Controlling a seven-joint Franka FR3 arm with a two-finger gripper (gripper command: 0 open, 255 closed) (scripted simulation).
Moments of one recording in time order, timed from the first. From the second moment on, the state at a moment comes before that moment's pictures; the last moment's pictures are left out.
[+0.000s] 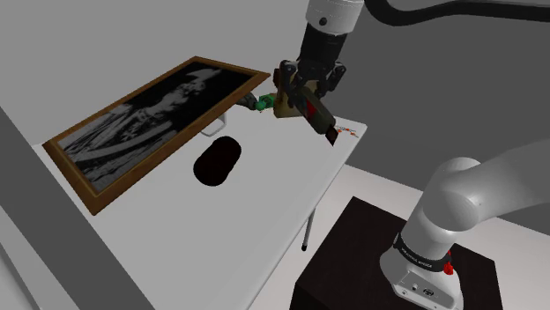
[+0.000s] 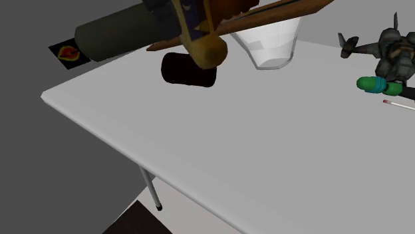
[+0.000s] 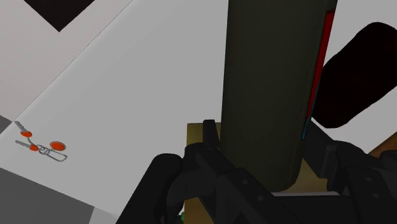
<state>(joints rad) -0.14 -0.73 0.47 -2.18 0.06 1.72 0.84</state>
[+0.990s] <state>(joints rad) -0.19 -0.64 0.37 -2.02 0.00 1.65 0.73</state>
